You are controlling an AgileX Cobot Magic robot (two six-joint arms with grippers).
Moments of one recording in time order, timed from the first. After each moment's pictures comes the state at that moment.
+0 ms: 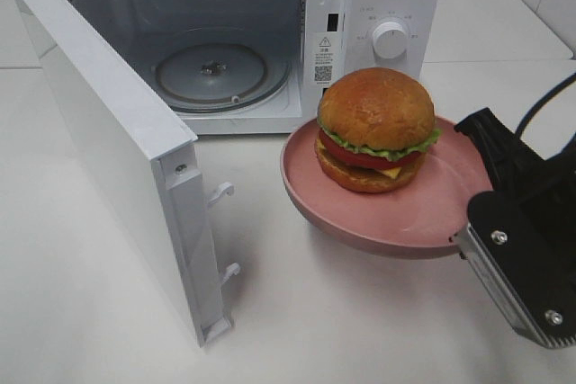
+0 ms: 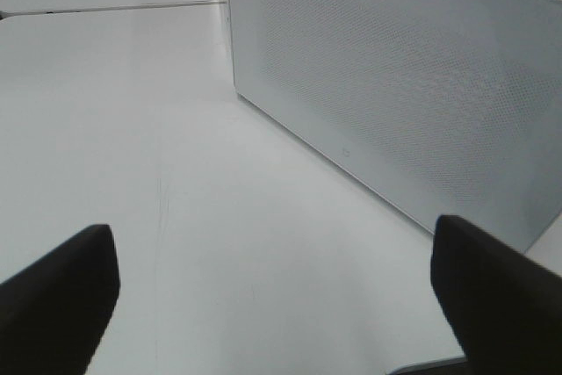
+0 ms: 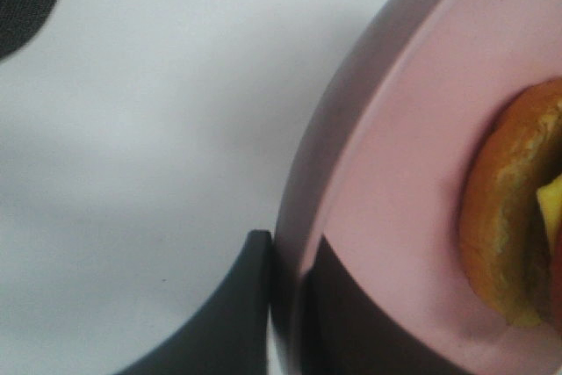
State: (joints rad) left arm 0.06 -0.01 -0.50 -0.25 1.05 0.21; right arm 0.53 1.15 -0.56 0.00 0.49 -1.55
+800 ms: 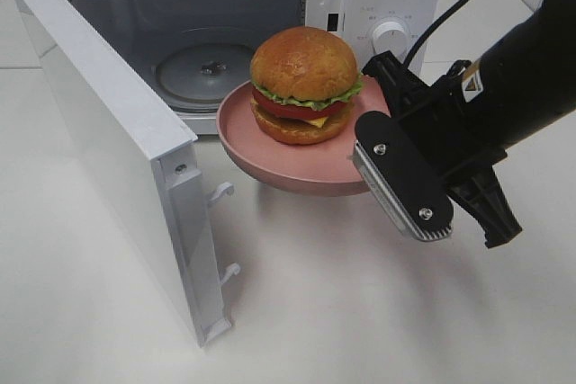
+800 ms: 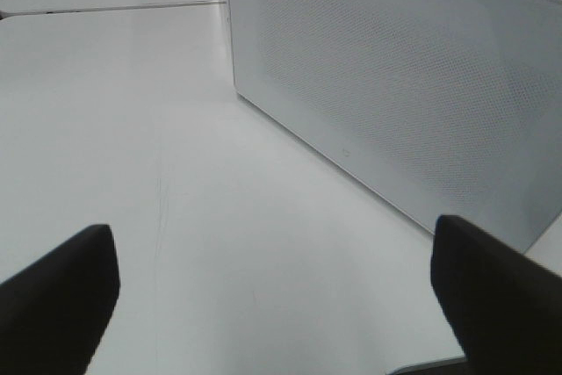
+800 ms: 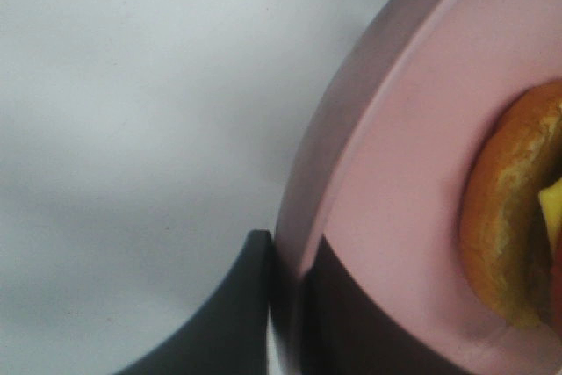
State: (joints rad) left arm 0.06 -0.01 -0.50 -0.25 1.05 0.21; right arm 0.59 1.45 -0.85 0.00 0.49 -1.57
